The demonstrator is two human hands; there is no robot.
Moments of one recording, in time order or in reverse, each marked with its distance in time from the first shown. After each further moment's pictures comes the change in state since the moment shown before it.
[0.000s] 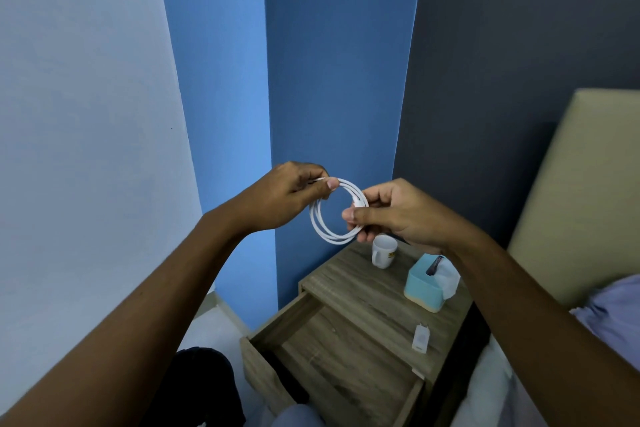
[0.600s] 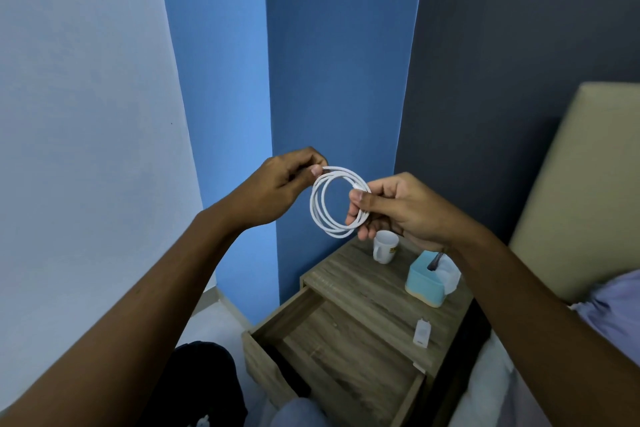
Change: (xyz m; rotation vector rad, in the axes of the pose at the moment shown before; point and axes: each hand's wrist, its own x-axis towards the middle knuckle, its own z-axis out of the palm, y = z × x) left_hand -0.006 -0.016 0.000 -0.073 0.100 0.038; right_hand -0.002 0.001 0.003 0.131 -0.017 -0.046
